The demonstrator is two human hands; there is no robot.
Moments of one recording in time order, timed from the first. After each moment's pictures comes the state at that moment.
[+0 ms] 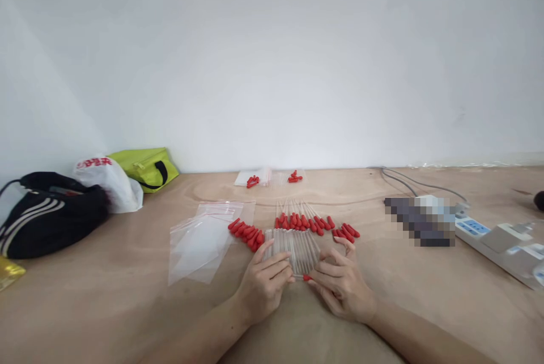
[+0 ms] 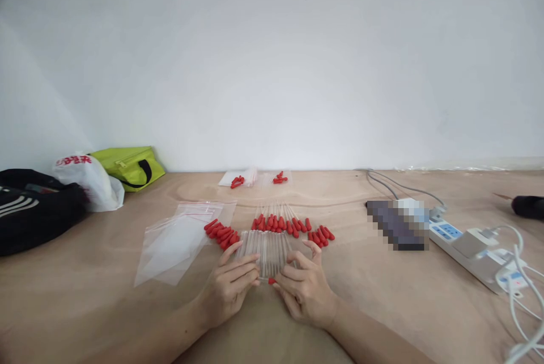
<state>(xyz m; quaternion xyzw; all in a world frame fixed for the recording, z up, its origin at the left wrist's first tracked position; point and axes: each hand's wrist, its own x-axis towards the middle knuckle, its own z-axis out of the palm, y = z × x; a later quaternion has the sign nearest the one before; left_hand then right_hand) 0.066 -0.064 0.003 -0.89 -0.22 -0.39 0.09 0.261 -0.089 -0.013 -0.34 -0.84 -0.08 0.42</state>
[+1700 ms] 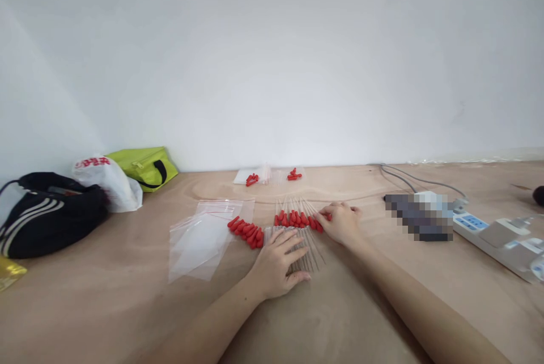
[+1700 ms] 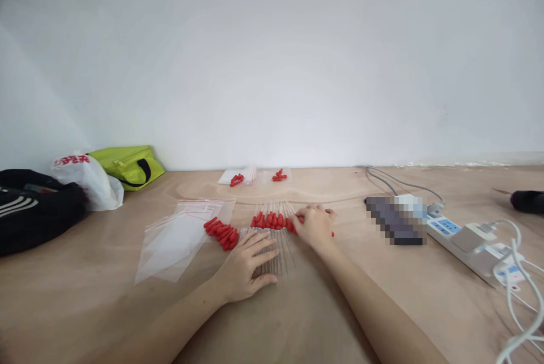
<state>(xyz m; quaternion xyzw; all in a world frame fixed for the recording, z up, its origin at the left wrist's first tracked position) 0.082 -0.041 0.002 -0.93 -0.24 -0.27 0.01 0.284 -0.011 0.014 -0.71 -0.65 -0.02 0.25</state>
